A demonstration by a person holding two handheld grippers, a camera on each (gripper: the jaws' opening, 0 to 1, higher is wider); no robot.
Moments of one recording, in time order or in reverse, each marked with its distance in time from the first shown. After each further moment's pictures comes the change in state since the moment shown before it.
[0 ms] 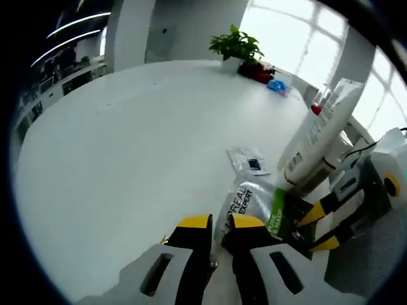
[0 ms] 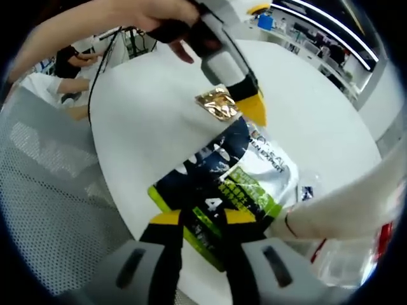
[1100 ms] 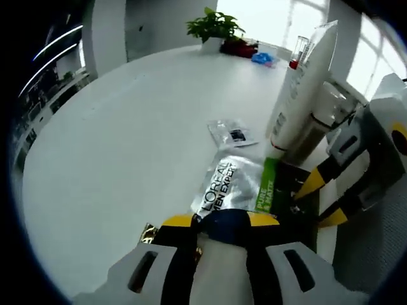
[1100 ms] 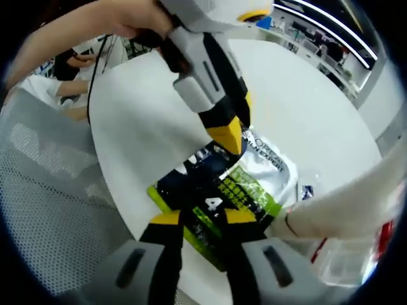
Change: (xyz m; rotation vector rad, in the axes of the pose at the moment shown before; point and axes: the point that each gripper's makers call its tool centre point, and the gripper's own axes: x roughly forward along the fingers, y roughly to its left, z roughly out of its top) left arm 0.014 -0.012 -0.034 0.155 0.139 0.008; right arm -0.001 0.000 0.000 0.006 0.002 -0.001
